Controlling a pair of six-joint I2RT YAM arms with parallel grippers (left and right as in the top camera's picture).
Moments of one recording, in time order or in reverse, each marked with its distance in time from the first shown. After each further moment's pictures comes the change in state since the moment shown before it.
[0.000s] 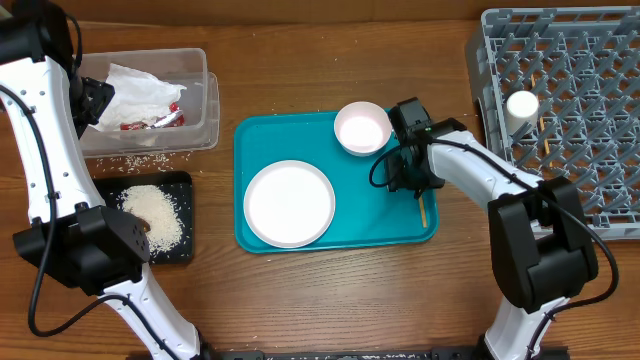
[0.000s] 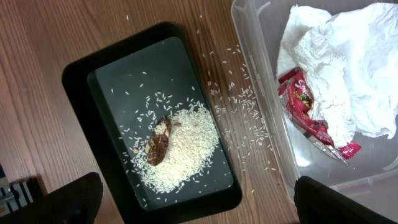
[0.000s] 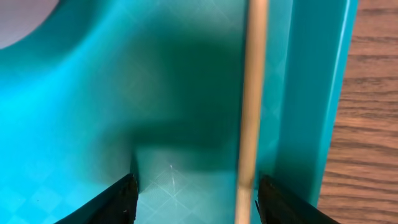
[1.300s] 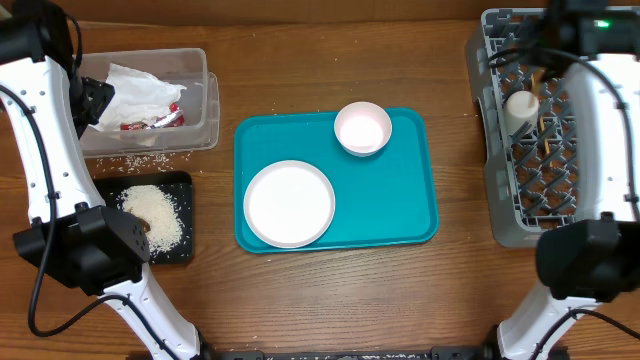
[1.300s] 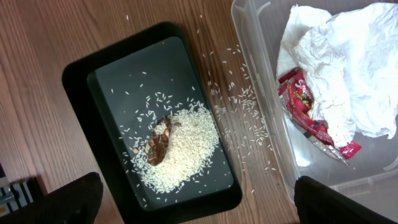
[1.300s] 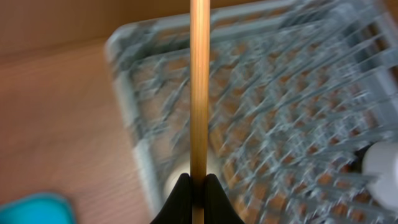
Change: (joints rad) left arm 0.000 0.000 0.000 0.000 0.000 0.000; right arm -0.443 -0.002 0.832 -0.303 0.203 -0.181
